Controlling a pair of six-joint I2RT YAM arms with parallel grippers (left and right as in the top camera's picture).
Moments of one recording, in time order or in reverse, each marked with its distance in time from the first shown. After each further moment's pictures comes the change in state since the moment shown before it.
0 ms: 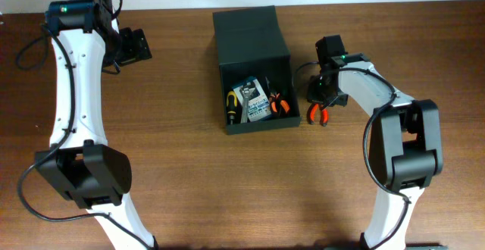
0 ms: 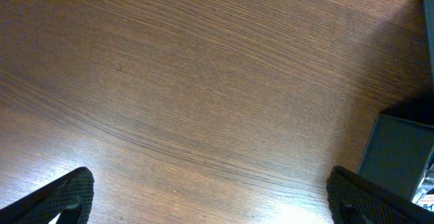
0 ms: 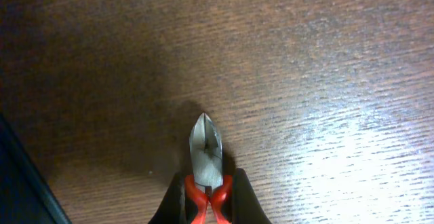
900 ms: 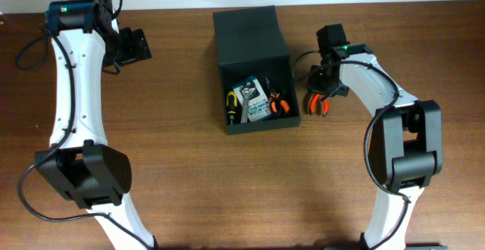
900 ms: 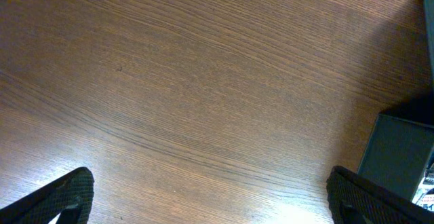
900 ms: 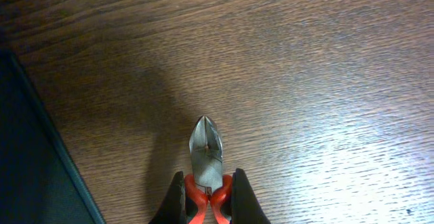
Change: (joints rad) left arm 0.000 0.000 0.000 0.000 0.000 0.000; right arm 0.000 0.003 0.098 -0.045 0.023 0.000
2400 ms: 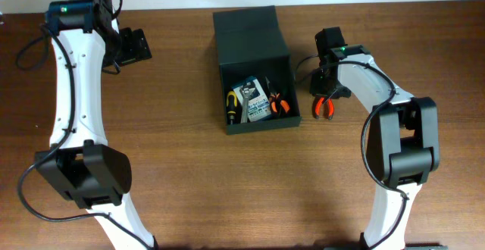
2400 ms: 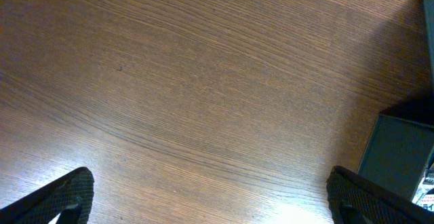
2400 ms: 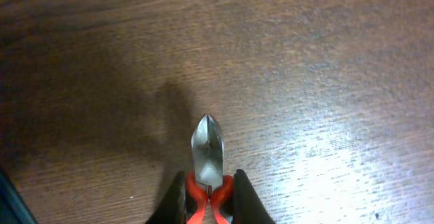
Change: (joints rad) left arm 0.000 0.000 0.000 0.000 0.000 0.000; right arm 0.000 0.030 0.000 -0.014 0.080 -0.045
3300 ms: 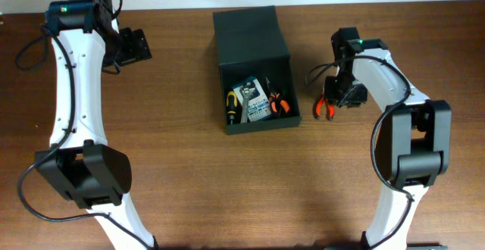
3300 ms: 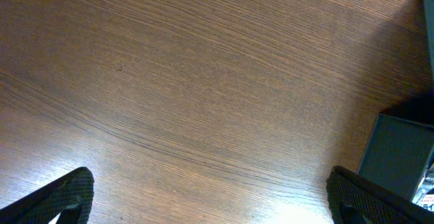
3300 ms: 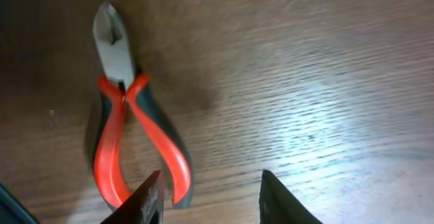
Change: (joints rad) left arm 0.000 0.000 0.000 0.000 0.000 0.000; right arm -0.071 -0.019 0.040 -0.244 -0.053 -0.086
